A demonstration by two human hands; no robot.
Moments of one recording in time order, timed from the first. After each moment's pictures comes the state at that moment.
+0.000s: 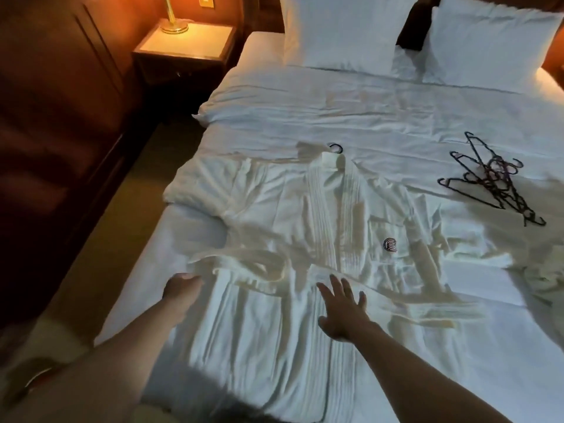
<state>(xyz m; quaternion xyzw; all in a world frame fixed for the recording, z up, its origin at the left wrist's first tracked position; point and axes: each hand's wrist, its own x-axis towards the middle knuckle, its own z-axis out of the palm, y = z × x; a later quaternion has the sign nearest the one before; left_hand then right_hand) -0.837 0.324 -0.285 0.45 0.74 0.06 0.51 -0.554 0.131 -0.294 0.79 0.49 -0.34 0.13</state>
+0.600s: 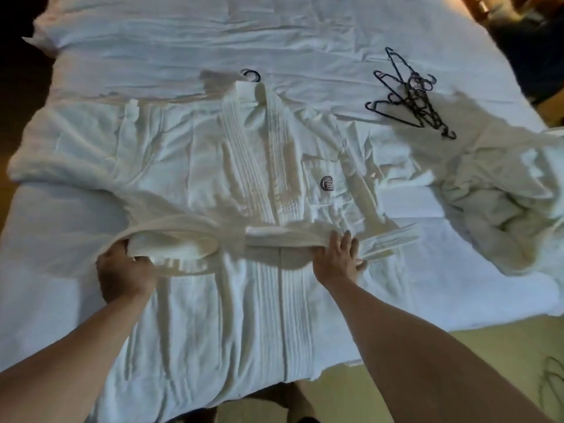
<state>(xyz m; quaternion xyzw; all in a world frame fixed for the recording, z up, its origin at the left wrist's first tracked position) -0.758 0.328 -0.385 0.67 0.67 0.14 0.29 -0.480 0.083 -0.360 0.96 0.13 -0.24 -0.03</state>
